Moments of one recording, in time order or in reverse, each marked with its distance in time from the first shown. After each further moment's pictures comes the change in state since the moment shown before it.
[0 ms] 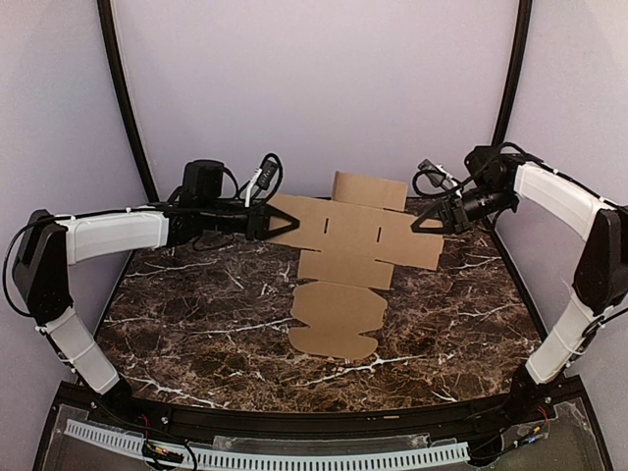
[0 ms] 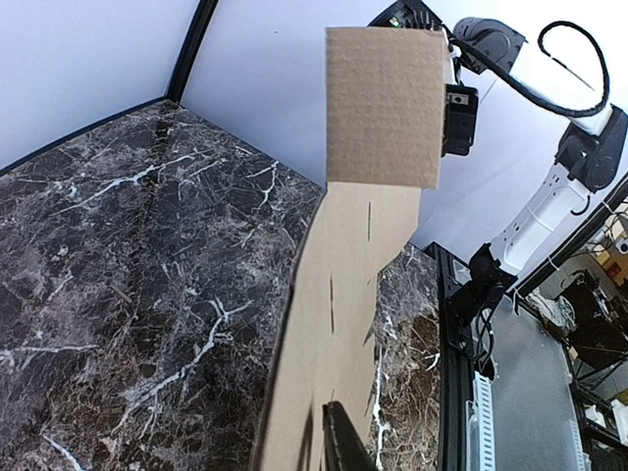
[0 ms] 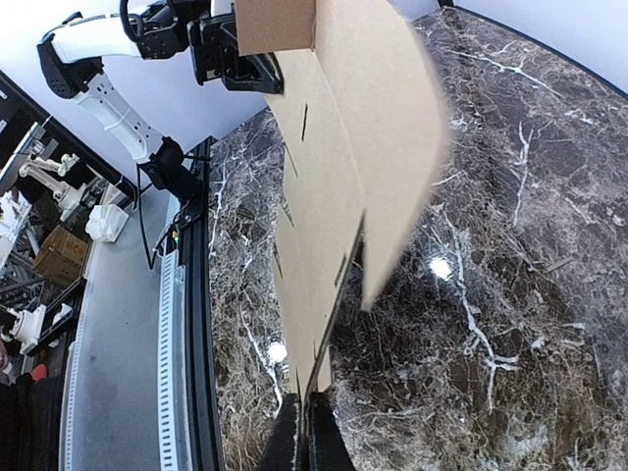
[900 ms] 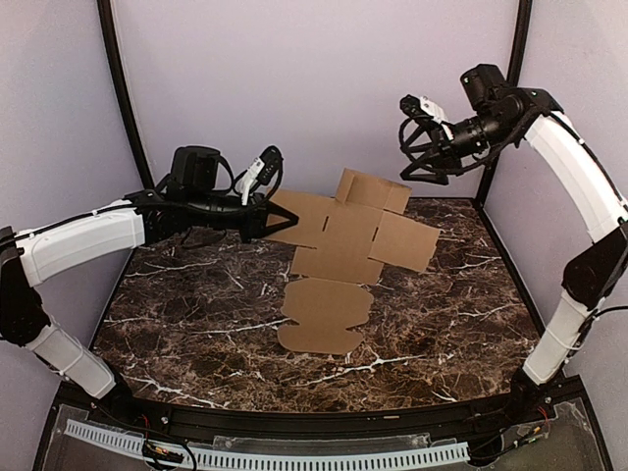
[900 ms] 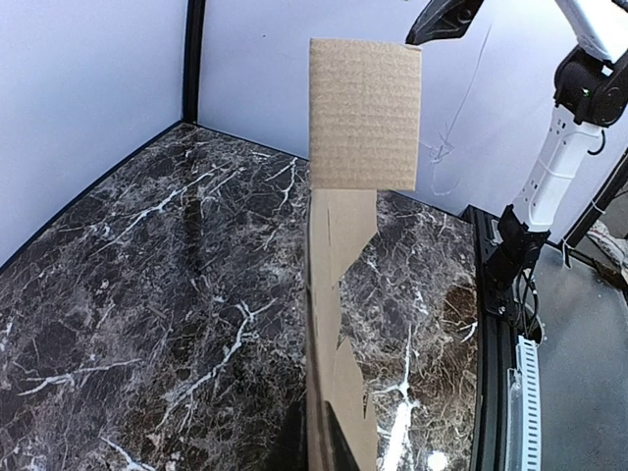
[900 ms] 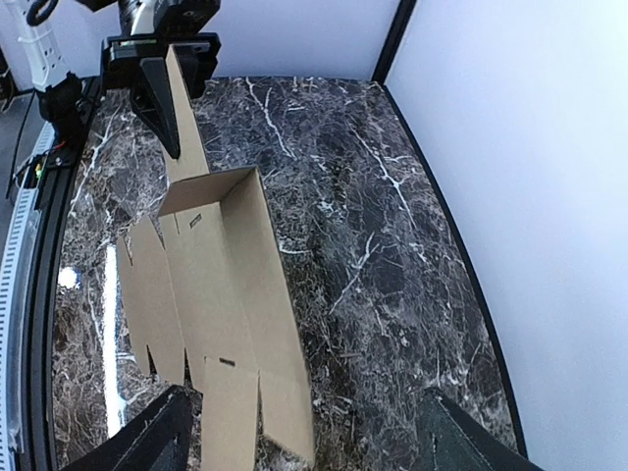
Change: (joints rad) left arm -0.116 -0.176 0.051 -0.259 -0.241 0.234; right arm 0.151 0.055 0.605 -0.113 0.399 -0.171
